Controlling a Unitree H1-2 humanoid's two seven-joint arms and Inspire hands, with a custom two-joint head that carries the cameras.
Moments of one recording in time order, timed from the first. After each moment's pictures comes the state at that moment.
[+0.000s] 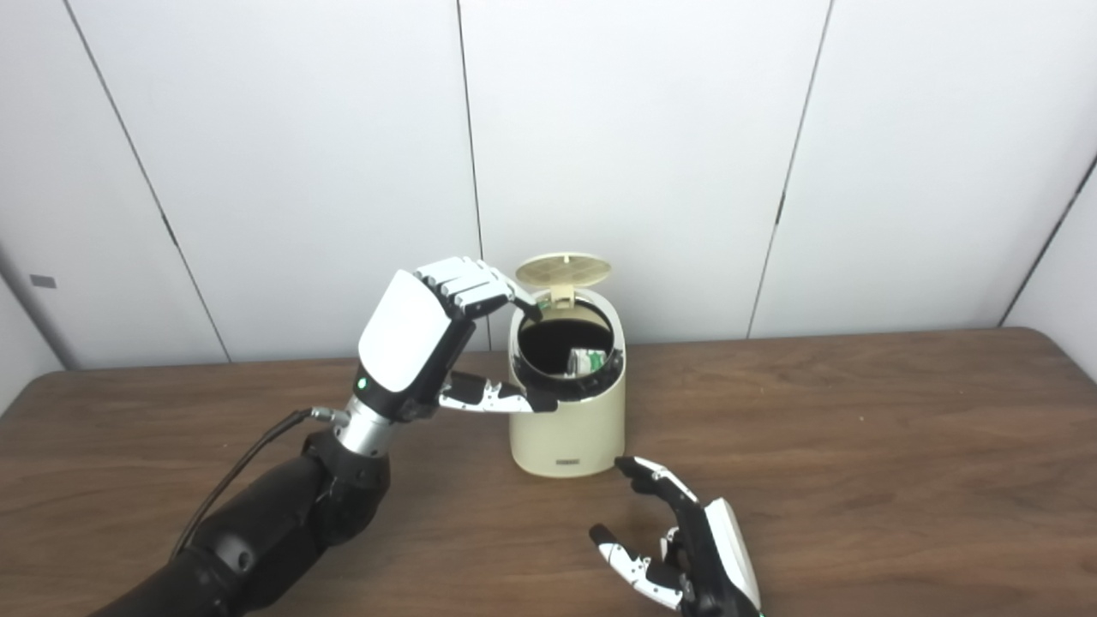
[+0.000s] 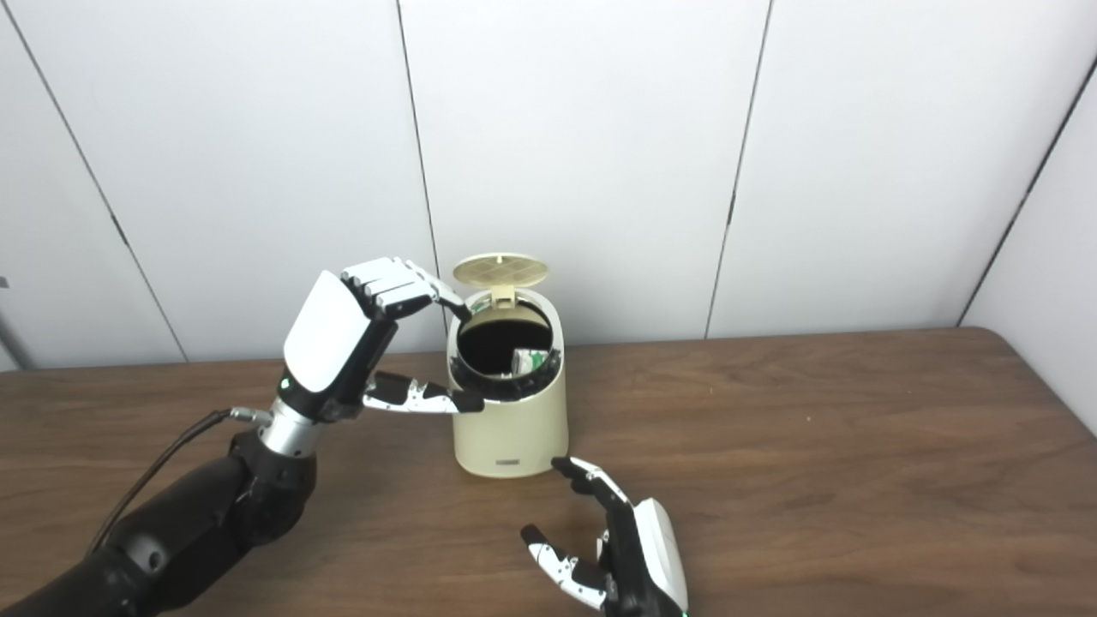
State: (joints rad) left arm -0.77 0.46 -0.76 0.45 0.68 -0.47 0.97; right arm 0.01 0.07 0.23 -0.08 -0.55 0.07 -0.23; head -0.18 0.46
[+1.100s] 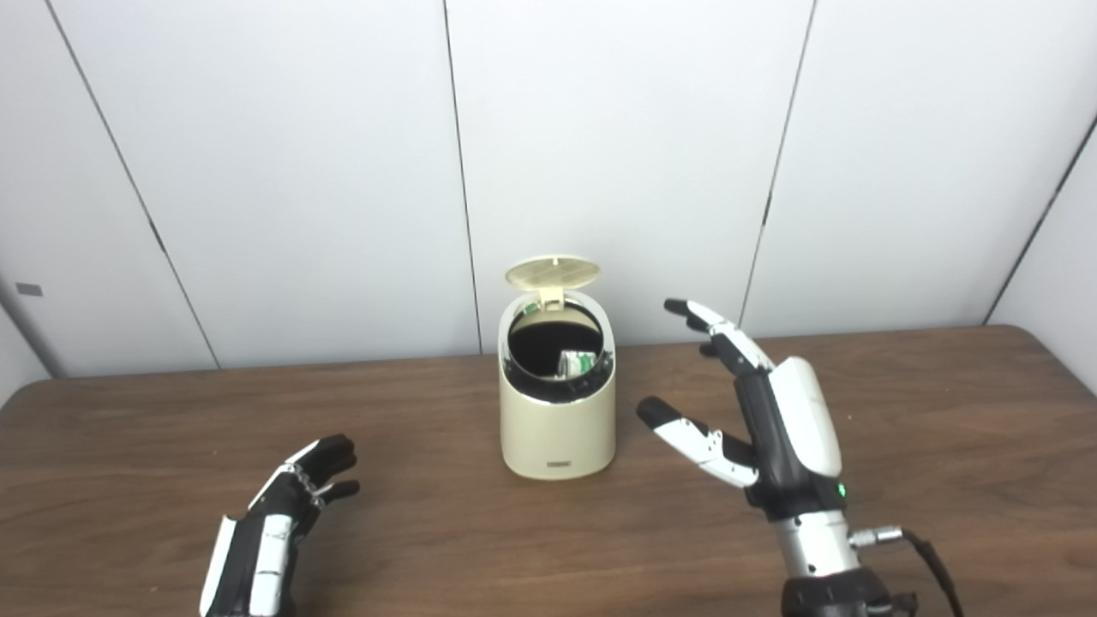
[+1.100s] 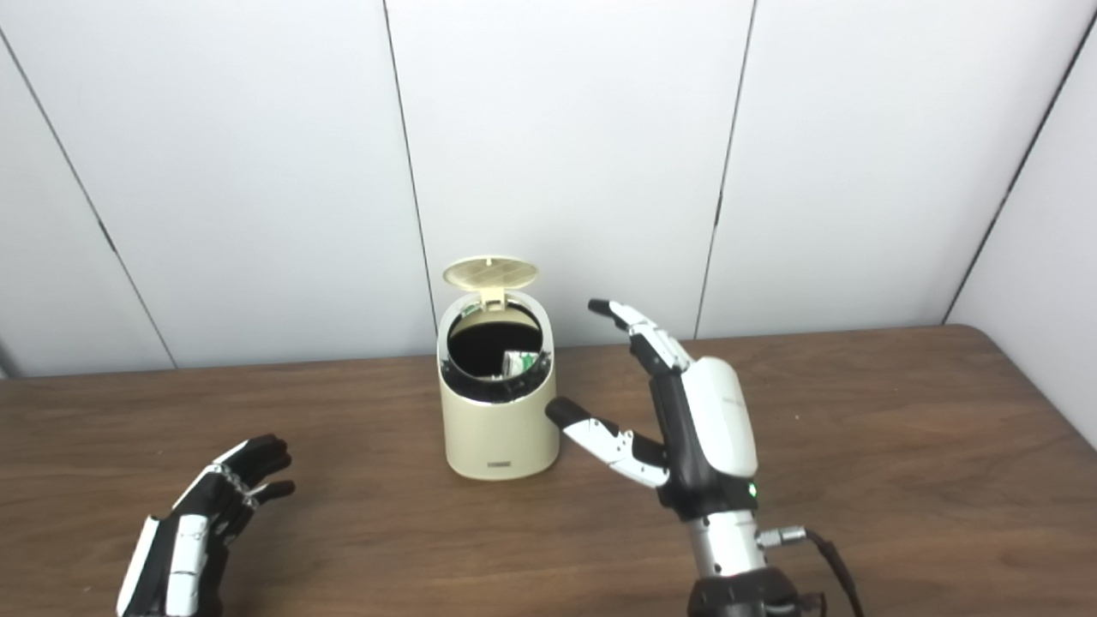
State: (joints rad) left arm -0.03 0.25 -0.12 0.01 -0.24 -0.35 0.06; right arm -0.20 -0.10 0.13 -0.44 -0.75 0.10 -0.10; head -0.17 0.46
